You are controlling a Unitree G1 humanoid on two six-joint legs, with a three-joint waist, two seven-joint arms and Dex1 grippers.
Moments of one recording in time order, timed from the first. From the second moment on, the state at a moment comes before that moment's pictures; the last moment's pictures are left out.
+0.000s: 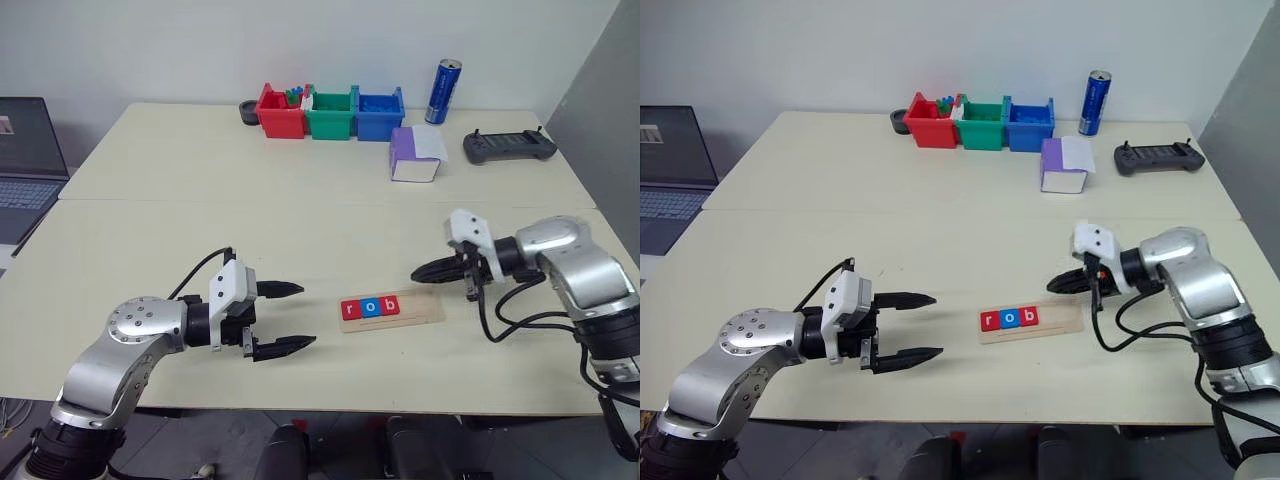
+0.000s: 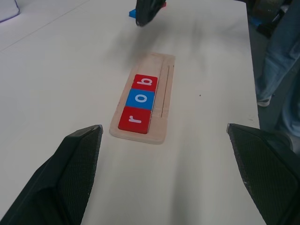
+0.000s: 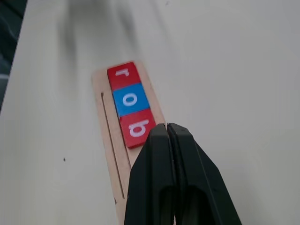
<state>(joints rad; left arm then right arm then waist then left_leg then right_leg) -0.12 0.76 0.03 -0.39 -0.51 0.45 -1.10 -0.63 -0.77 0.14 0.00 0.26 0.57 1.35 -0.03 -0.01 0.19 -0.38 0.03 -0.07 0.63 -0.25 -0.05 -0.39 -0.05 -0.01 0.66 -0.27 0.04</state>
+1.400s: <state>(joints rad) -0.20 0.76 -0.03 -0.30 -0.51 0.40 -1.17 -0.13 -1.03 -0.33 -0.16 0.50 0.71 1.14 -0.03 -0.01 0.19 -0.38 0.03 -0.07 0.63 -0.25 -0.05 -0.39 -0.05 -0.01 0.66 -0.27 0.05</state>
